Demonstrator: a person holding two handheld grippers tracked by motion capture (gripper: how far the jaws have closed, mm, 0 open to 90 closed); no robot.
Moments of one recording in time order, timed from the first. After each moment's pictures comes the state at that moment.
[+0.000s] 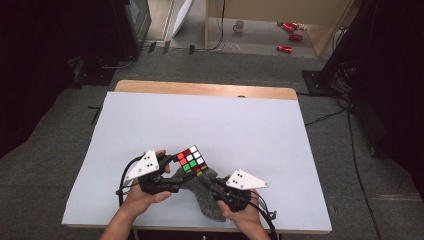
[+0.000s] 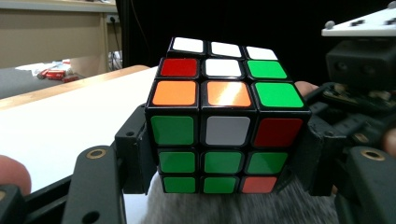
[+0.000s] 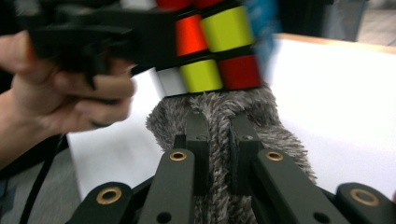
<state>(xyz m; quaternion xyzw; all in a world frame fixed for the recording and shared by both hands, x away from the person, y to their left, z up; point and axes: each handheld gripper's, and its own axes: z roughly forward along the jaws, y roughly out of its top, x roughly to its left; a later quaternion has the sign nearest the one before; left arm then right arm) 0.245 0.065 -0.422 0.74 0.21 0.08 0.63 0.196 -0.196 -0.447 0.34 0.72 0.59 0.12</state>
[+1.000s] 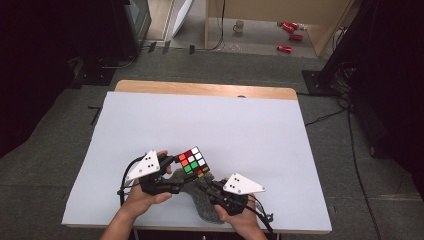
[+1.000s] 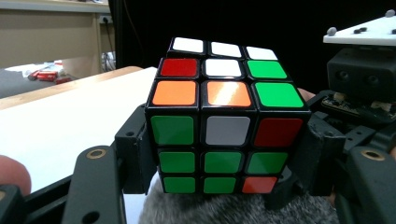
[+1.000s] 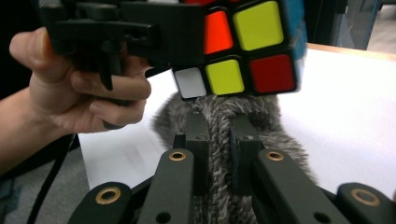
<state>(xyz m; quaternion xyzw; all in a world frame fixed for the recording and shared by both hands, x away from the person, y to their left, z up) 0.243 0.062 -0.421 0.74 0.20 0.08 0.63 0.188 -0.185 -0.450 0.32 0.73 0.60 0.12</state>
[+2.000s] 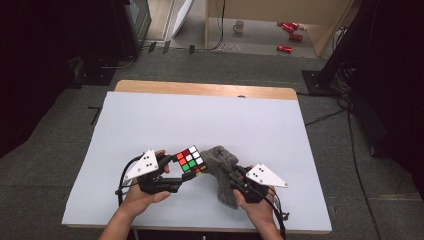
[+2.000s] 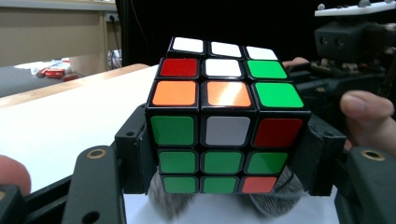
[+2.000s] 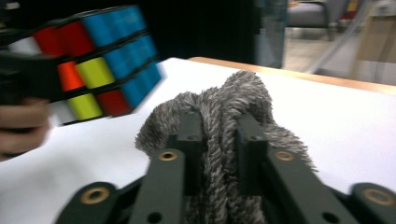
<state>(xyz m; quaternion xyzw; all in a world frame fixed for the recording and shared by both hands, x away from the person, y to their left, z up) 0.245 0.065 -0.422 0.75 0.21 0.09 0.63 0.205 -0.234 -0.440 0.40 0.68 0.58 0.22</state>
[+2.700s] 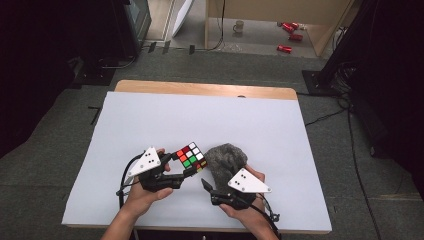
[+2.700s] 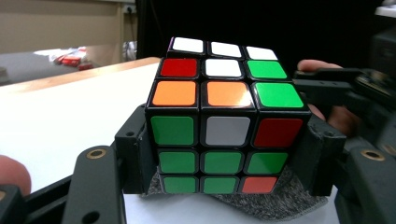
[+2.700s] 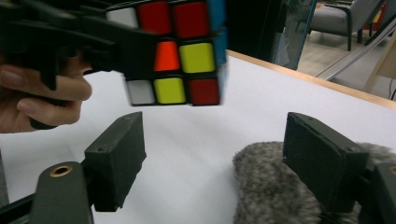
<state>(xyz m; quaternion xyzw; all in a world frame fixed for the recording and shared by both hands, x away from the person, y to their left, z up) 0.247 0.058 -0.419 0.74 0.26 0.09 0.61 0.192 -0.197 -0.435 0.33 0.73 0.55 0.23</state>
